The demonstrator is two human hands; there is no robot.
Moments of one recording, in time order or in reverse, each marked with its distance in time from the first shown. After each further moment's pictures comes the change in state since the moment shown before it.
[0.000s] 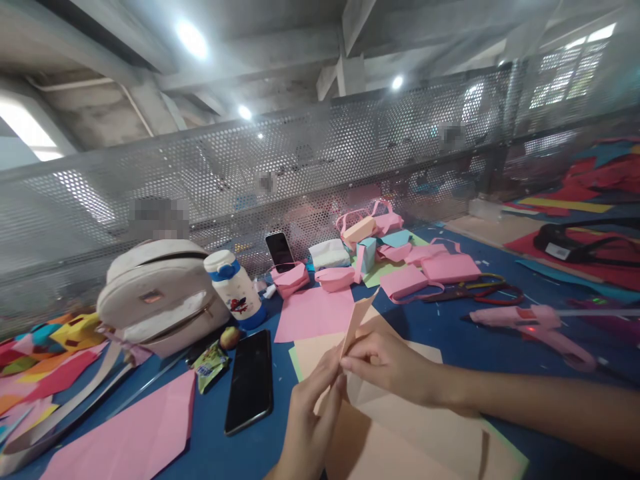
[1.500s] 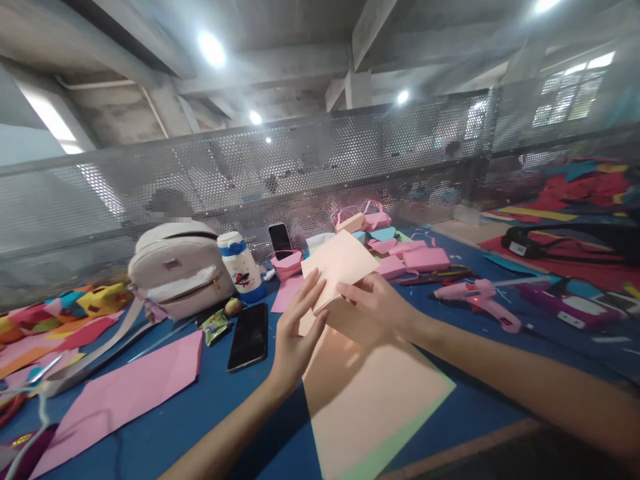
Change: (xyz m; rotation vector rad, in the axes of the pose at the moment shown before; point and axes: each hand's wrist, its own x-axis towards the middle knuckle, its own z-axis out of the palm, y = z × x) left_hand 0.008 0.024 0.008 0.077 0.139 0.266; right_hand -0.026 -0.051 -0.007 0.395 0.303 -0.075
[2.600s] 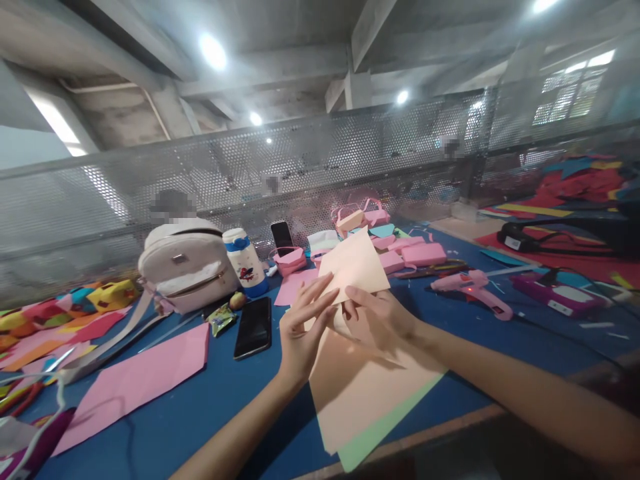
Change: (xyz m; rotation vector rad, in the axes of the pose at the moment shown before) left_hand -0.011 0.014 0.010 -0.069 0.089 0.077; right_hand -0.028 0.009 0.003 -0.074 -0.123 -0.087
